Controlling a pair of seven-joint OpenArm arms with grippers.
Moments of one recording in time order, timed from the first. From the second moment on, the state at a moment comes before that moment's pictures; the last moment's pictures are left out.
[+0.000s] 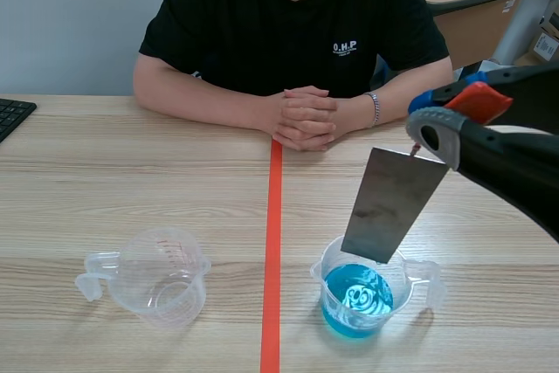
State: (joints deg) left arm 74.8 -20.5 -3.9 97.5 -5.4 0.3 -17.8; right arm -46.5 40.3 20.5 131.3 7.0 45.4 23.2
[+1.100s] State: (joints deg) left arm 74.6 -21.2 -3.9 97.5 -6.5 2.6 -18.3; right arm -17.0 41.9 -2.5 131.3 11.9 45.2 9.0
